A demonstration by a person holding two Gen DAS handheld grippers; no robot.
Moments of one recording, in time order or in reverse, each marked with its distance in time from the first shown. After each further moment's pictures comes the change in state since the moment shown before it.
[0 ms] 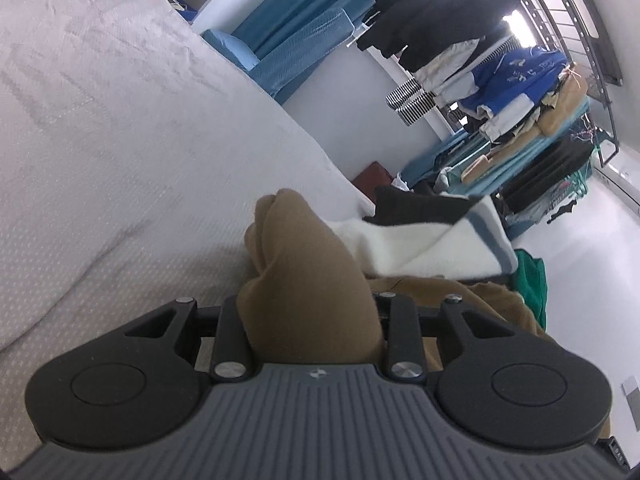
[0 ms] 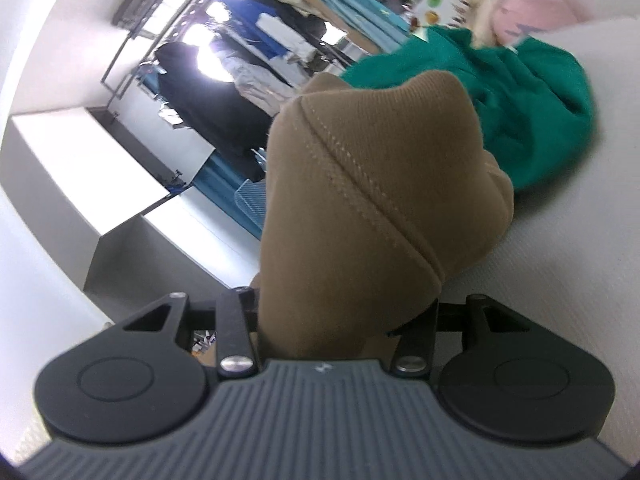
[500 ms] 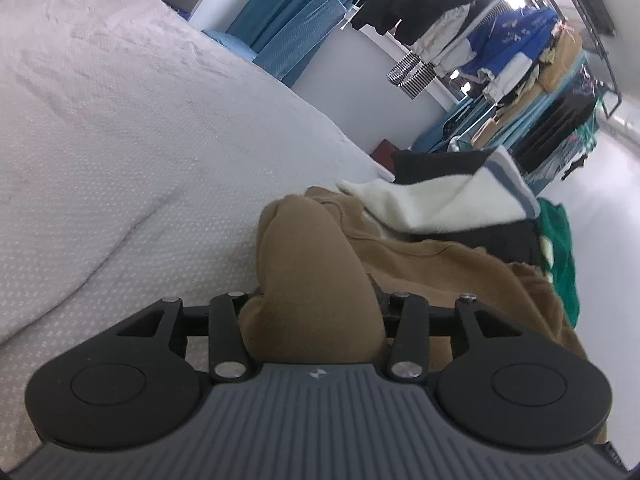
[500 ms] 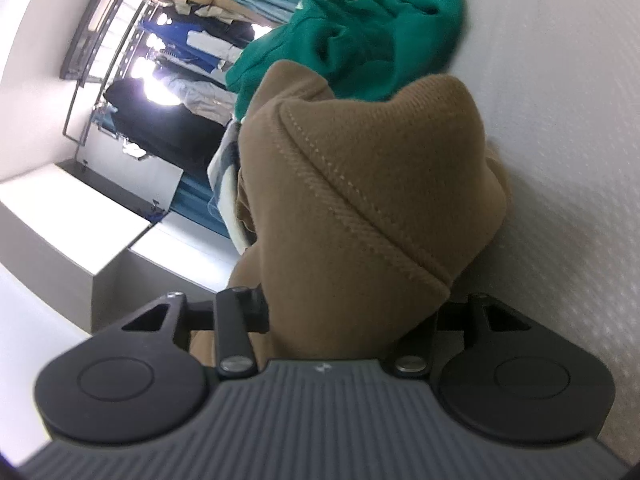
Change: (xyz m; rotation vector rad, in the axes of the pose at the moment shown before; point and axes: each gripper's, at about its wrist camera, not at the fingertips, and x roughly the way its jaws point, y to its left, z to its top) left arm -0.010 0.024 -0.040 0.130 0.031 0.058; right arm -0.036 -0.087 -0.068 0.251 0.004 -0.020
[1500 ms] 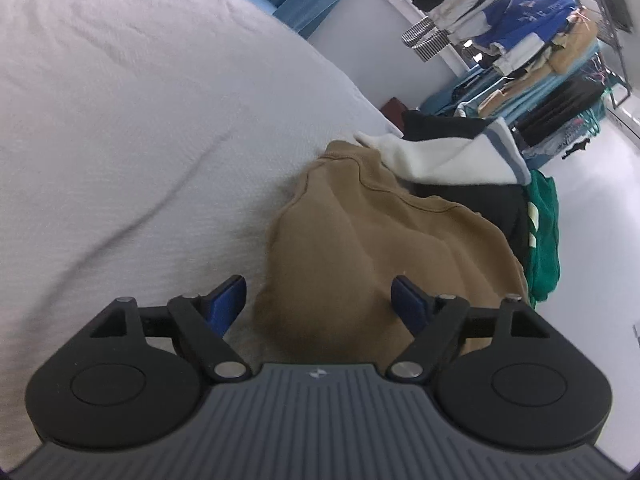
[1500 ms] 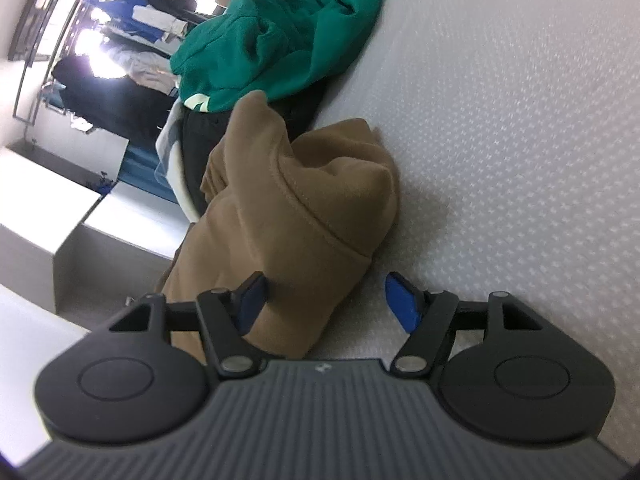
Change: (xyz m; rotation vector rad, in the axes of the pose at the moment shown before) left arm -0.087 0.039 -0.007 -0.069 0.163 -0.006; right arm -0.082 -0.008 0.011 0.008 0.143 -0.199
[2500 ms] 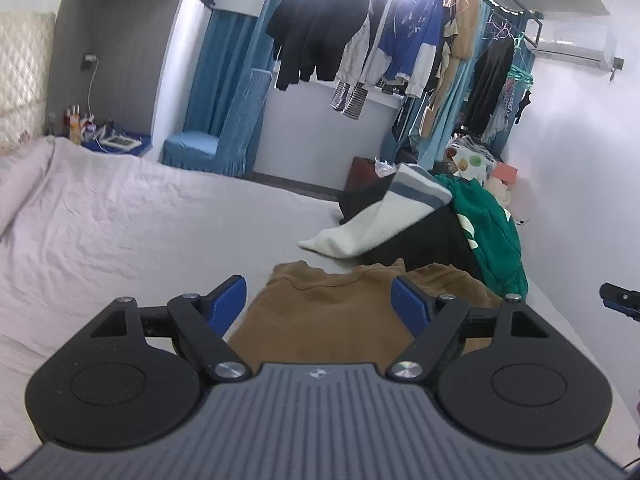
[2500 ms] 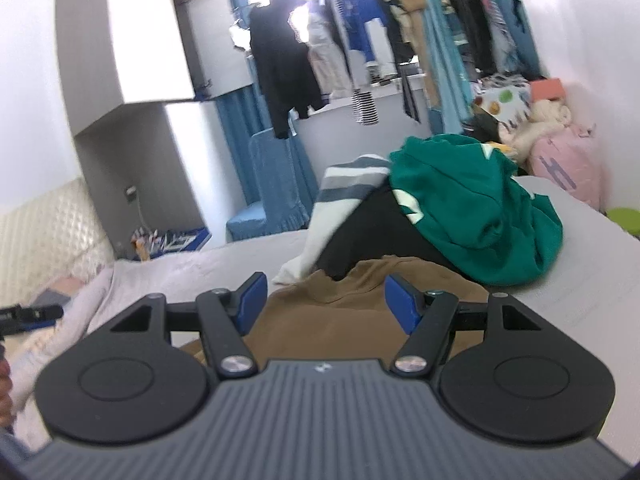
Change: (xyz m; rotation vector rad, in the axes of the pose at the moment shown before) left arm -0.212 -0.172 0.000 0.472 -0.247 0.077; right arm -0.083 0.266 -0.041 -0.841 -0.174 -0.006
